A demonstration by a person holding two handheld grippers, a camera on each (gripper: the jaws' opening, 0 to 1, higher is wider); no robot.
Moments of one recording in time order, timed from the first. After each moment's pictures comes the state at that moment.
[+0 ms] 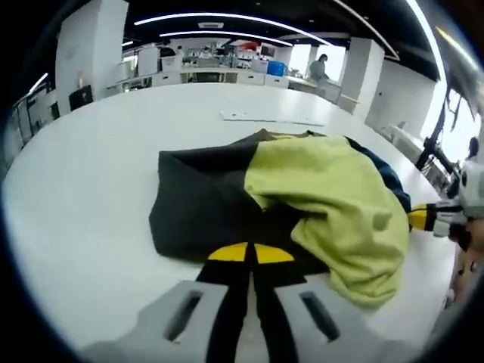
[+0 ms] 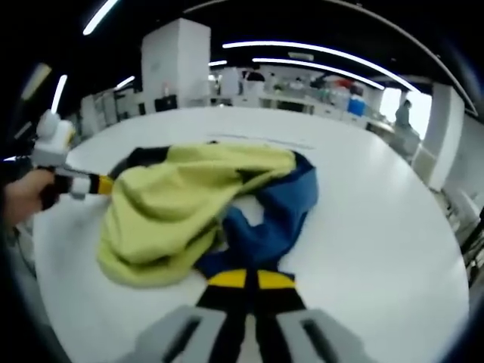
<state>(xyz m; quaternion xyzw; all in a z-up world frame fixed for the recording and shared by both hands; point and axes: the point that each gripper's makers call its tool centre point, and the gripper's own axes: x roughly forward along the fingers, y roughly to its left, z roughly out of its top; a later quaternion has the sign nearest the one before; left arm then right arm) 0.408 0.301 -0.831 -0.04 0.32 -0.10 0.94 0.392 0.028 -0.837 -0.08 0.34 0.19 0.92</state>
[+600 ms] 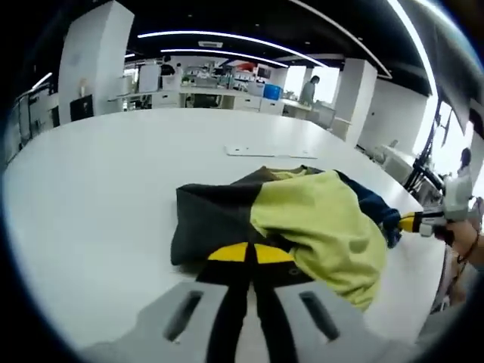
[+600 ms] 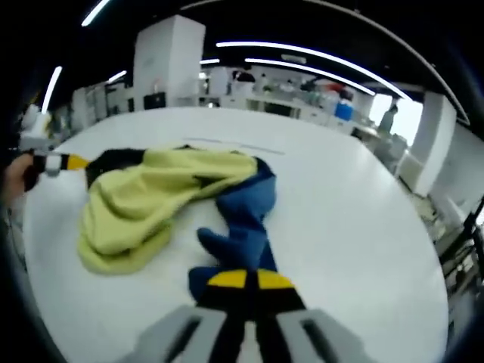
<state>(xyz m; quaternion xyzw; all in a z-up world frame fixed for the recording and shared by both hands) 0.404 0.330 -0.777 -0.07 0.27 -0.11 0.96 0.411 -0.032 -0.815 -0.11 0.33 0.15 0.93</state>
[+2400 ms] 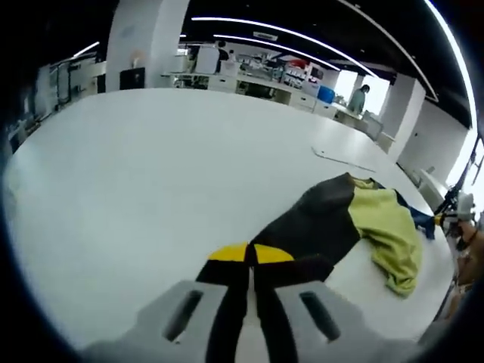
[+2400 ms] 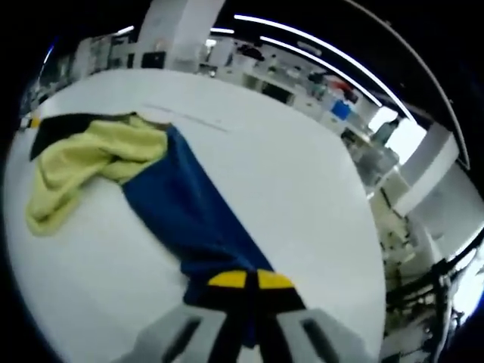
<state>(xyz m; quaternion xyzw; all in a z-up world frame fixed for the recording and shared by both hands) 0.370 0.483 -0.788 -0.12 0.31 0.03 0.94 0.469 -0.150 -0.805 -0.24 0.38 0.12 0.89</state>
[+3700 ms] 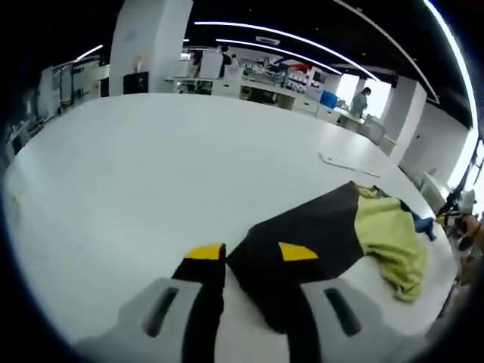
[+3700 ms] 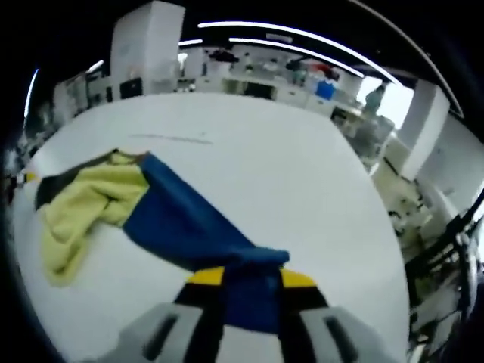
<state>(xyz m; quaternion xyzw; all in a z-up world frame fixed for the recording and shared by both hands) 0.364 0.499 -0.776 -0.11 0.29 0.02 0.95 0.456 -0.151 -0.792 -0.11 0.39 0.10 0.91</state>
